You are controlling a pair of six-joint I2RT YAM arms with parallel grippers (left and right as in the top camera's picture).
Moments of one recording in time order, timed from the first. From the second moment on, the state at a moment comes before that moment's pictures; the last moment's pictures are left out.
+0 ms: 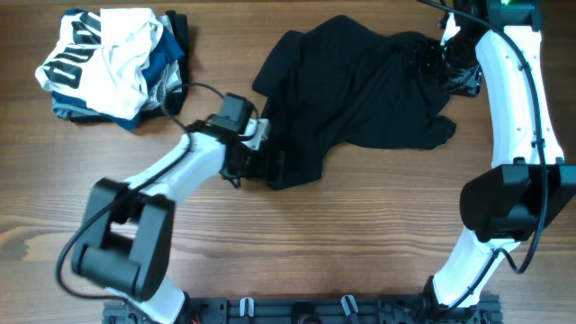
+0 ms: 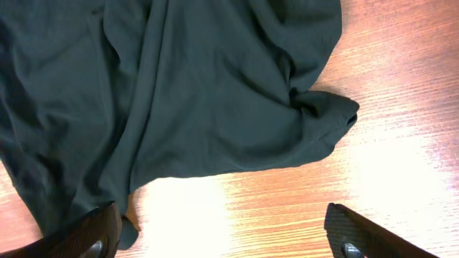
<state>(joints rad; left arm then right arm) -0.37 1.78 1.02 -0.60 0.36 -0.24 -0.01 2.03 2.08 -1.45 -0.04 0.28</state>
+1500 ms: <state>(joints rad) -0.25 1.69 1.50 -0.65 0.26 -0.36 0.05 2.02 1.45 -1.04 -0.10 0.36</state>
